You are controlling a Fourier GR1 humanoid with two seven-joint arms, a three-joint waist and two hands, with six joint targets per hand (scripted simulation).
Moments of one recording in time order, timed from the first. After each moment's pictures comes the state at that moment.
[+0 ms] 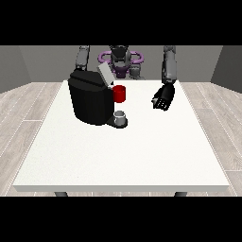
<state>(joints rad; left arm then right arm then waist) -0.59 0.47 -0.10 -0.74 -0.79 -0.02 -0.24 -0.27 -0.02 0.04 -1.35 0.15 -0.14 -0.02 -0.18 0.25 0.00</state>
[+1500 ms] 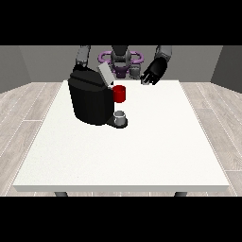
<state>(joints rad) -0.84 0.36 -0.03 -0.74 -0.76 -0.34 -0.20 -0.25 -0.02 0.01 -1.18 0.18 -0.18 -0.04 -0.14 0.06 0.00</state>
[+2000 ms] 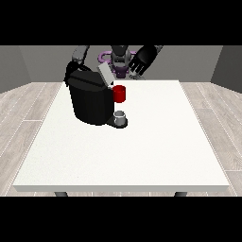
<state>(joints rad) -1.02 0.35 0.06 -0.74 -0.71 -0.42 -0.08 -0.30 -0.04 -0.02 -1.21 0.17 -0.17 -0.02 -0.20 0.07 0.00</state>
